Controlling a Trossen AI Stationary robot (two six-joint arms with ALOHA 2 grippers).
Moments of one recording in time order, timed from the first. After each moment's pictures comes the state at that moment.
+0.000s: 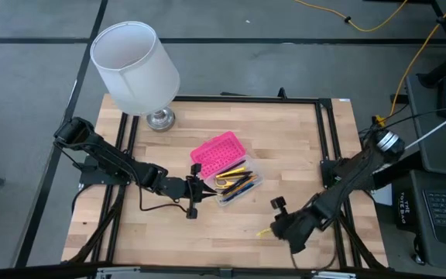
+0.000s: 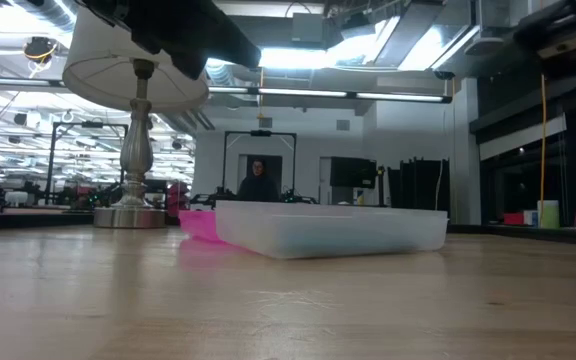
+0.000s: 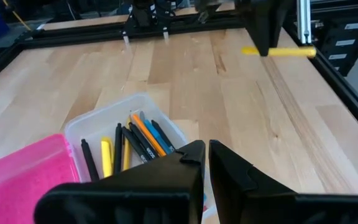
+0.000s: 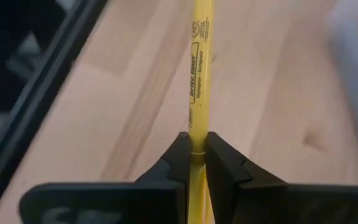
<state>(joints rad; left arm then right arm) -0.41 1.45 0.76 0.23 -0.40 -0.13 0.77 1.58 0.99 -0.49 0.23 0.32</state>
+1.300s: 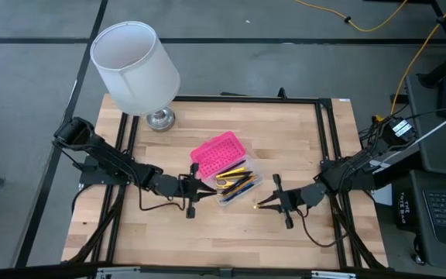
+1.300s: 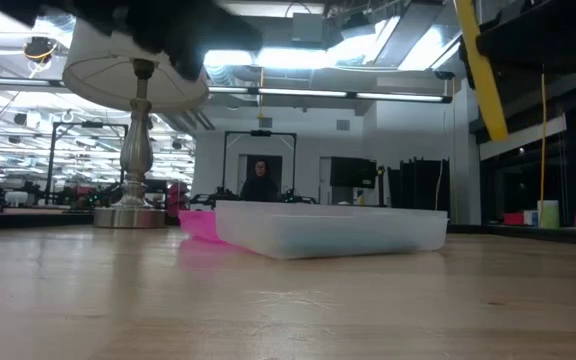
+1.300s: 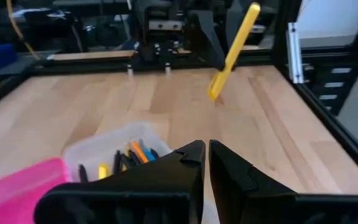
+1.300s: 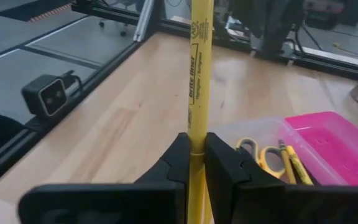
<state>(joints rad) -0.42 1.45 0.66 0.51 -0.43 -0.10 0.60 1.30 0.44 0.54 0.38 -0.01</state>
